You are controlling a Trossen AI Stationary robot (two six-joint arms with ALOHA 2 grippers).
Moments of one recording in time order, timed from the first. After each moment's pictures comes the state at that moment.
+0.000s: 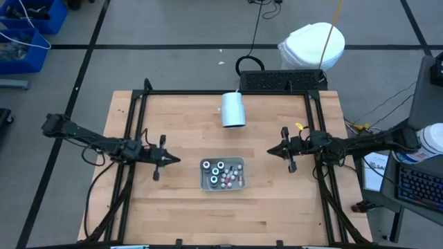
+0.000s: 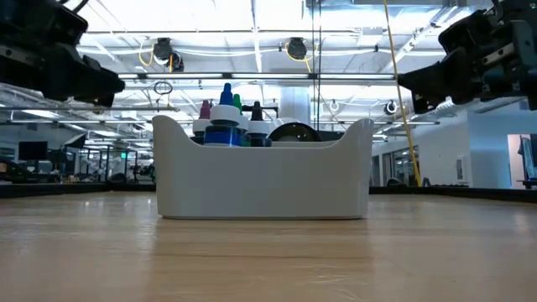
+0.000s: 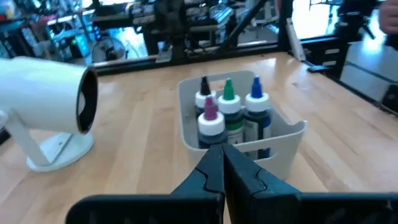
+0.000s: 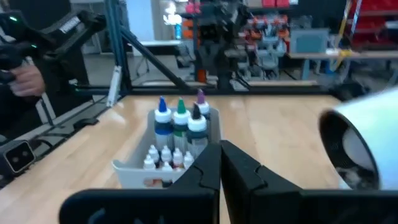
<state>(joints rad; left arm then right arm) -0.29 0.55 0.06 0.32 -0.18 0.06 -0.05 0.67 0.02 0.64 -0.16 0.02</state>
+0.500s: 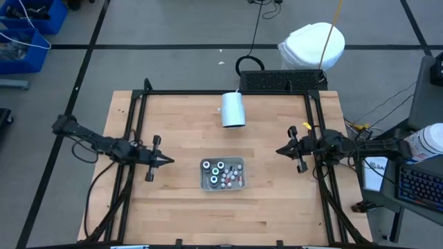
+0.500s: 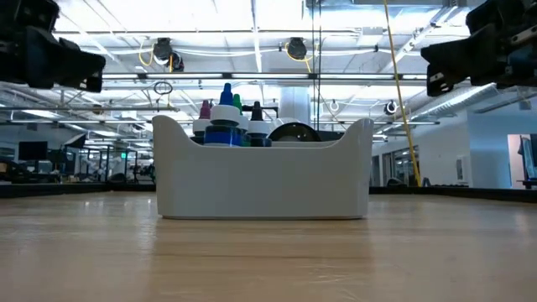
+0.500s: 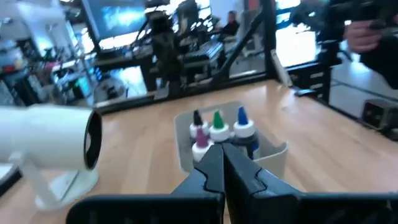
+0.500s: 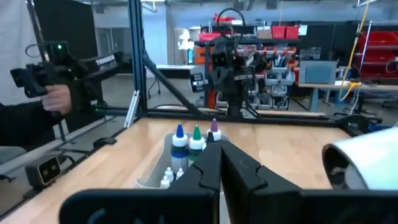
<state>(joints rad) -0.40 0.27 0.01 0.22 -0.27 0.15 -0.05 0.25 0.02 0.32 -0.21 0.01</state>
